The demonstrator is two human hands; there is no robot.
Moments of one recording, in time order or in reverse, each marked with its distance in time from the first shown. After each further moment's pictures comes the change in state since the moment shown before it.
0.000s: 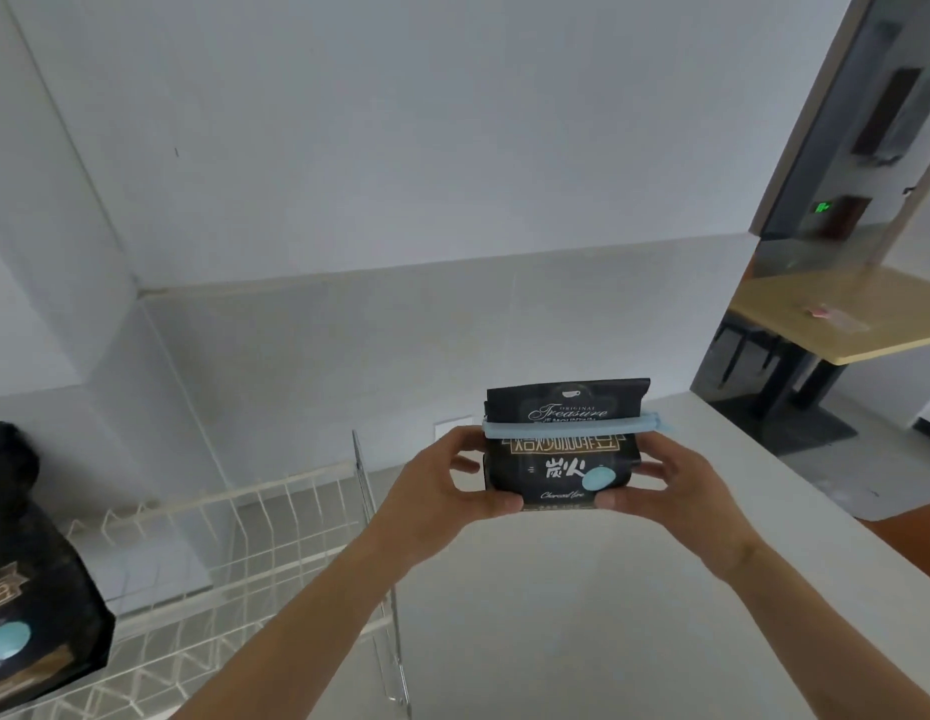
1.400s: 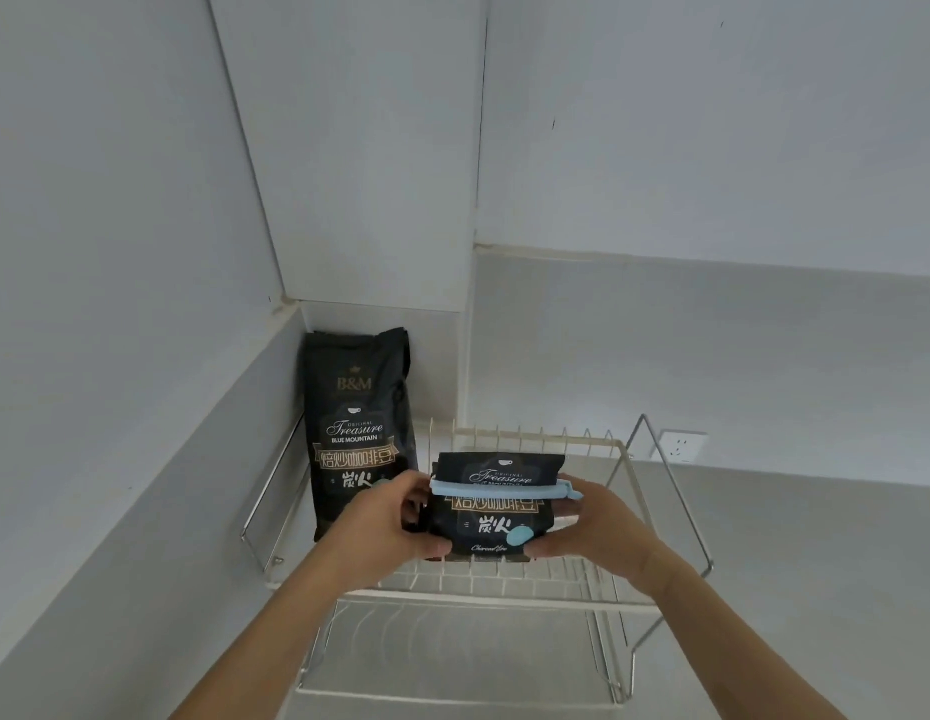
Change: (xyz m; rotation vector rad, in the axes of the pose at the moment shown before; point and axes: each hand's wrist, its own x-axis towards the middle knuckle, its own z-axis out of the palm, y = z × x) left_hand -0.183 -0.147 -0.228 0.263 0.253 -0.379; right_hand 0.020 -0.060 0.324 -0.173 -0.662 0.005
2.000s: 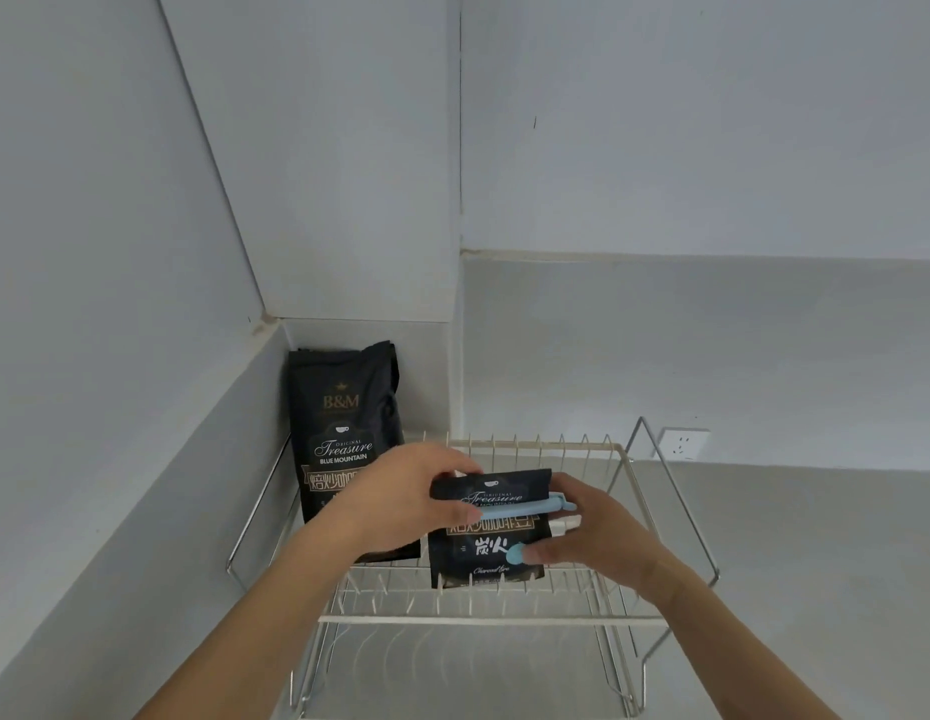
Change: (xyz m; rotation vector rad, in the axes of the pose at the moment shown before) left_hand 0.018 0.070 -0.025 0.313 -0.087 0.196; right_hand 0.005 -0.001 -0.002 0.040 0.000 -0.003
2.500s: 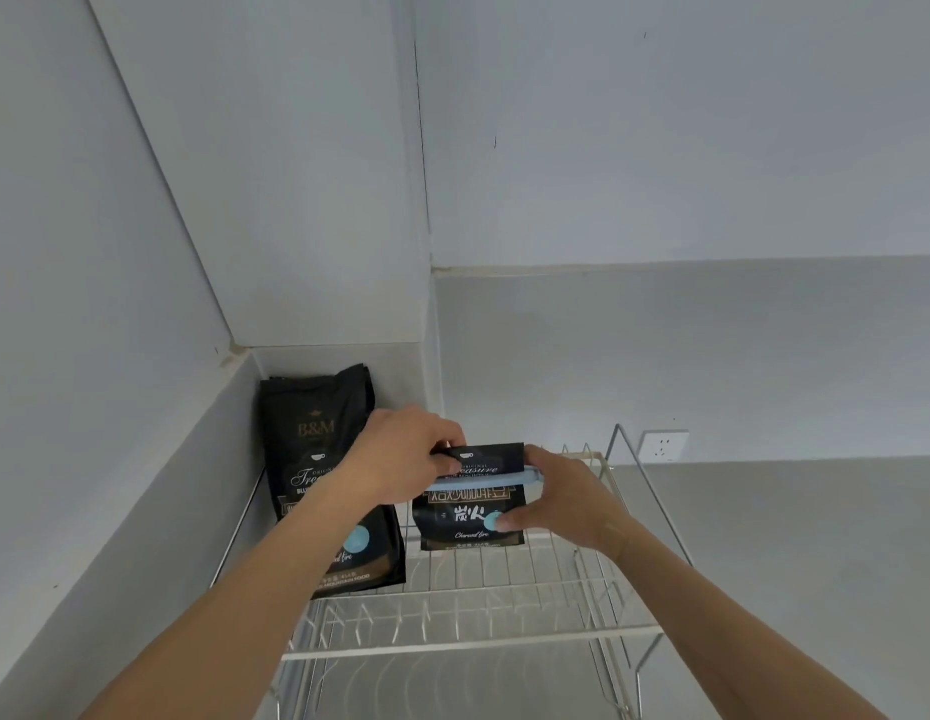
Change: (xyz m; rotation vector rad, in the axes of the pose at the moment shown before) left_hand 0.061 0.005 -0.018 0.329 0.054 0.103; right_hand 0.032 -0.022 -0.011 -0.183 0.112 -0.067
